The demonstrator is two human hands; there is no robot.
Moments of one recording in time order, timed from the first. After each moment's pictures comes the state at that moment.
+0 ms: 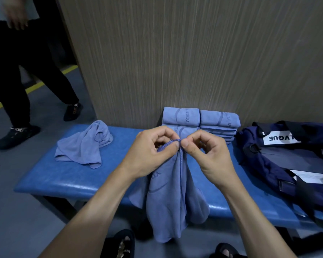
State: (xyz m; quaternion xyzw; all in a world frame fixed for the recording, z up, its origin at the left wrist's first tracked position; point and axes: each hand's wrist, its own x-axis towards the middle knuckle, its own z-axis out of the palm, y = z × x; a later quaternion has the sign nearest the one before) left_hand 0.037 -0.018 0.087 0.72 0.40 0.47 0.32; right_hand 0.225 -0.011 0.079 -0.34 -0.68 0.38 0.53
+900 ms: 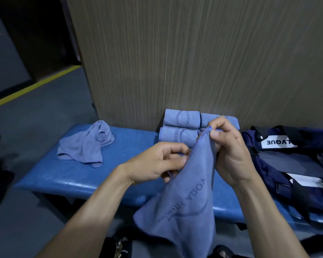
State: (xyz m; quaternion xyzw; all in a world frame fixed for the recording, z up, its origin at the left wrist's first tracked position) left_hand 0.038 -0.039 0.099 0.69 0.33 0.29 0.58; right_hand 0.241 -0.020 0.113 -0.28 -0.55 0.56 0.55
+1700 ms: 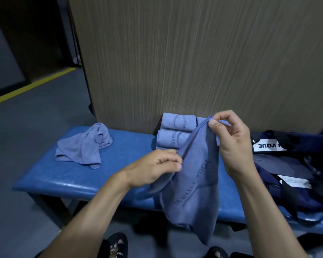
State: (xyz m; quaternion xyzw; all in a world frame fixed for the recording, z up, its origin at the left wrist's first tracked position) left_hand 0.029 -0.038 0.089 0.79 0.34 0.29 0.42; right_hand 0.242 -0.023 0.134 -0.39 -0.61 0.33 0.62
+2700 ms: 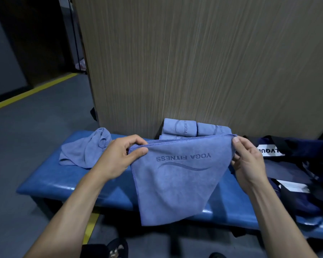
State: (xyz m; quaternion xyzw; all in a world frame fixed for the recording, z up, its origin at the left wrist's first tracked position) left_hand -0.048 -0.027 0.080 0.73 0.47 0.44 0.24; right_hand 0.301 0.002 0.083 -0.43 -0.43 0.46 0.65
